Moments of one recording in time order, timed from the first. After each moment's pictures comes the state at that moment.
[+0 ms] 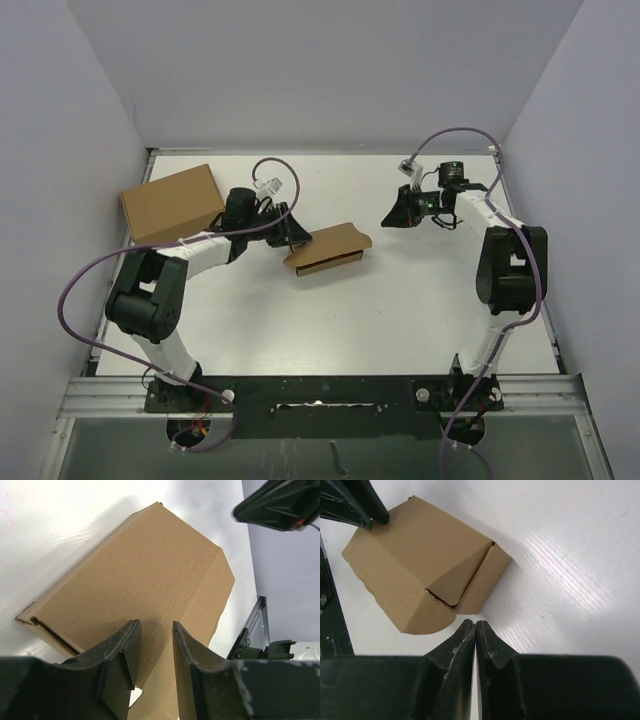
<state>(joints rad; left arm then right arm) -0.36 1.73 0.95 0.22 0.64 -0.67 0.04 1.85 1.37 -0.52 -0.98 -0.34</state>
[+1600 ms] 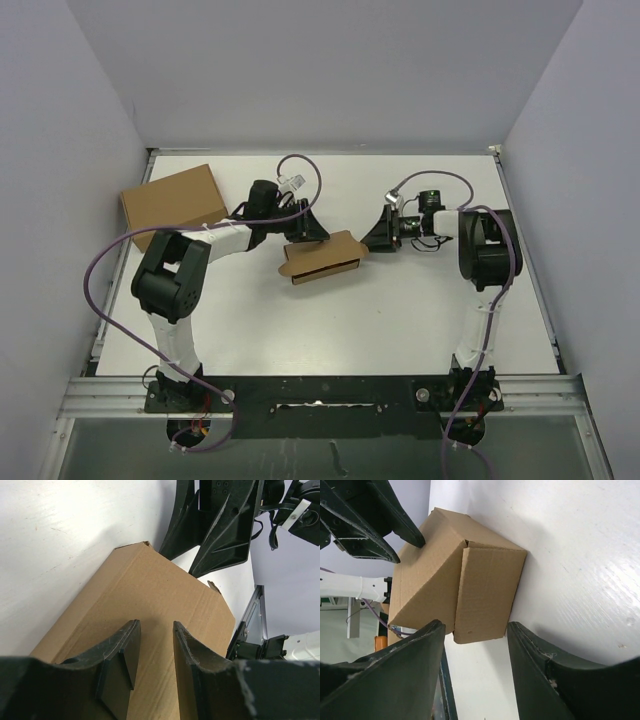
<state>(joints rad) -0.44 1.91 1.15 0.17 0.68 -0.67 0.07 2.16 1.26 -0.17 -1.27 0.24</state>
